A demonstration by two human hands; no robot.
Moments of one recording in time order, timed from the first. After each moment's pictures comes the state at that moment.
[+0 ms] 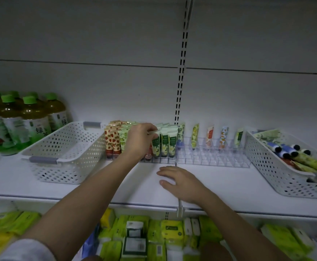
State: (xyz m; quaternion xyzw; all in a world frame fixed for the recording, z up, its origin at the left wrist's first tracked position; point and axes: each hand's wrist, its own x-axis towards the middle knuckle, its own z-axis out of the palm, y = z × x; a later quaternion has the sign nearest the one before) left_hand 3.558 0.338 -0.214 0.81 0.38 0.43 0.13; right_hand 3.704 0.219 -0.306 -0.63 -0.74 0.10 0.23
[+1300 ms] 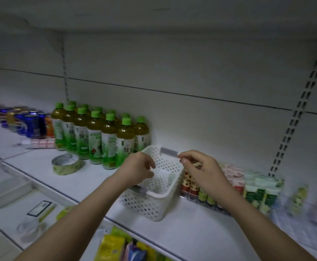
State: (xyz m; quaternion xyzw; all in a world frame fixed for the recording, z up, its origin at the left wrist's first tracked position) left_hand 3.322 0.393 -0.189 0.78 0.56 0.26 0.15; right_hand 3.538 0.347 -0.182 -0.46 -0.74 0.16 0.47
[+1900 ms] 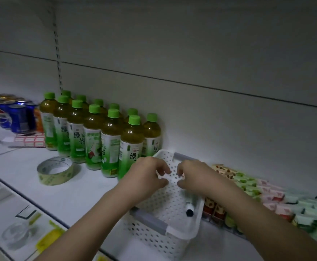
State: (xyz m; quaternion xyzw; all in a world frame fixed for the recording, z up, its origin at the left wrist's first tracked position) left_hand 3.308 0.443 -0.206 0.79 0.51 0.30 0.16; right_hand 3.475 0.444 -0.176 -0.63 -0.78 0.04 0.00
